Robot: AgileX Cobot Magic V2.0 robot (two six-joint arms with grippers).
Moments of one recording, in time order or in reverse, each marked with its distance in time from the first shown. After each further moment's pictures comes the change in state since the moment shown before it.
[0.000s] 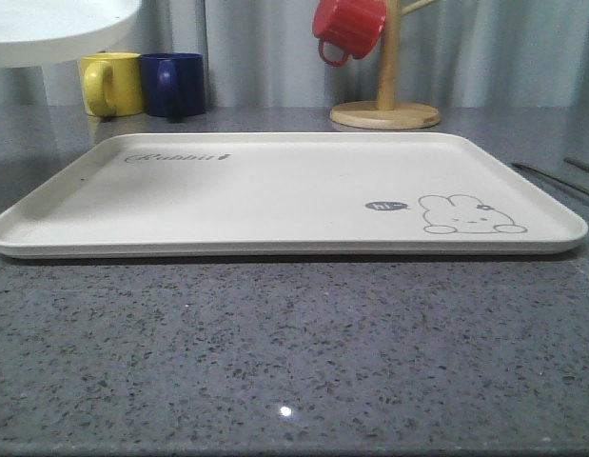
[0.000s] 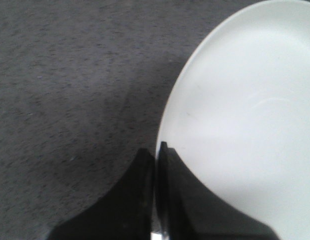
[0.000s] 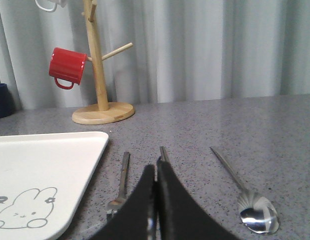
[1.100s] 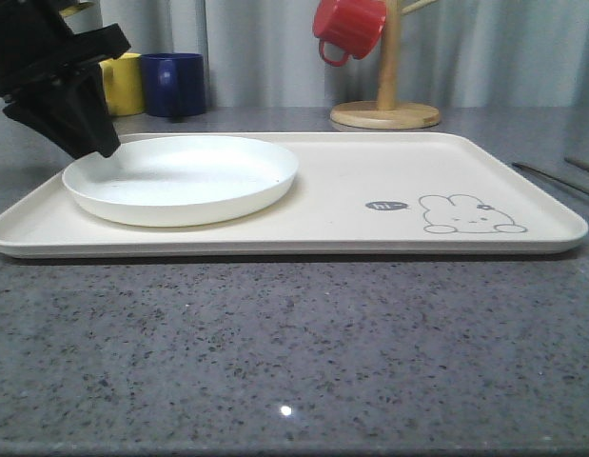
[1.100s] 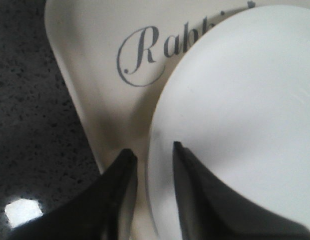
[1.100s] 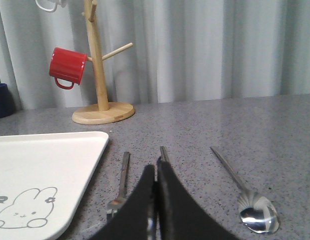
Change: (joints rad) left arm -0.276 0.426 -0.123 -0.007 -0.016 0.006; right arm 0.000 0.000 0.000 0.000 0.000 0.000
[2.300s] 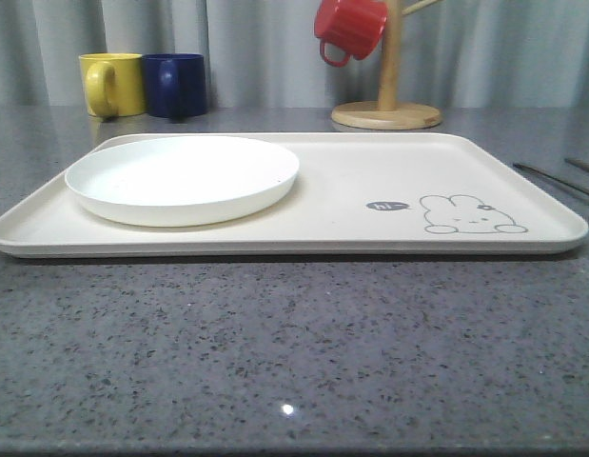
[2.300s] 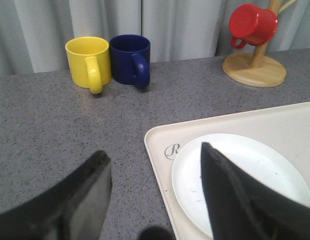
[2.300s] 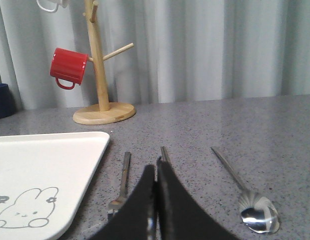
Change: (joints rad) left arm 0.000 -1.080 0.752 0.066 -0.640 0.002; right arm 0.000 0.000 0.000 0.000 0.000 0.000
